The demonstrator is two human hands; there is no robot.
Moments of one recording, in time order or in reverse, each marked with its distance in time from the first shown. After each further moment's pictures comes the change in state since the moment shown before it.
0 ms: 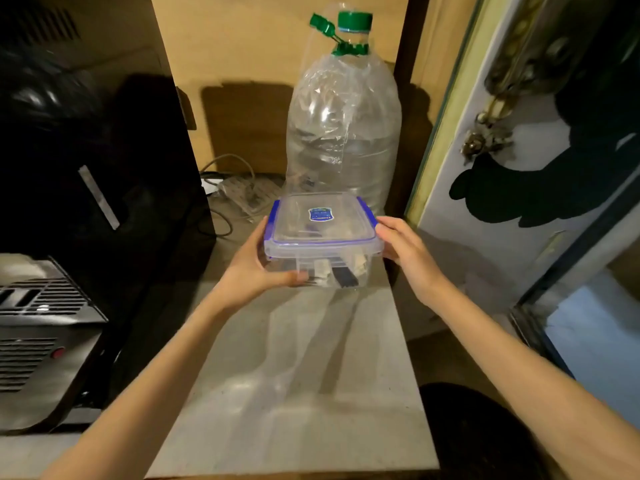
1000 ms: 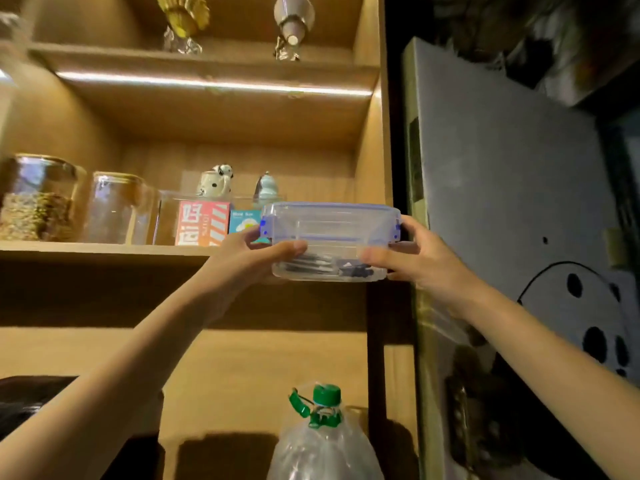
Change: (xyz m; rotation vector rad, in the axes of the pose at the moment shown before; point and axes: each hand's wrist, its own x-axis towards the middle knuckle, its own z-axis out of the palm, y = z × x) left_hand 0.128 0.412 -0.100 -0.019 0.033 0.680; right_hand 0.029 -0.413 -0.079 -0.271 0.077 -0.910
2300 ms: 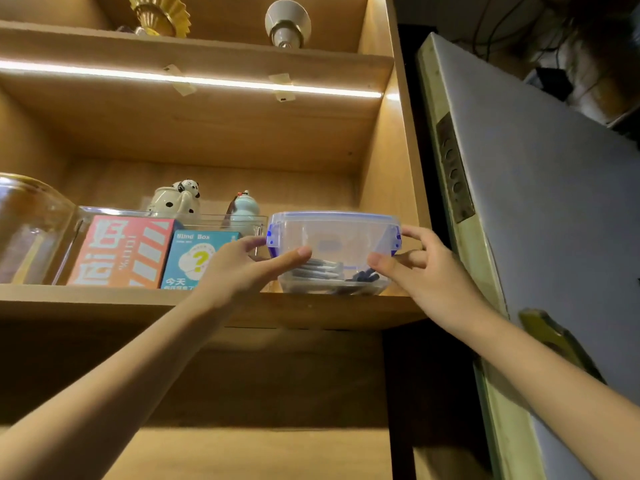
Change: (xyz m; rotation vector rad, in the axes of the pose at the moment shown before) left_hand 0.178 -0.110 -0.015 0.411 0.360 0.125; right_hand 0.159 0.127 -0.003 -0.234 0.281 -0.168
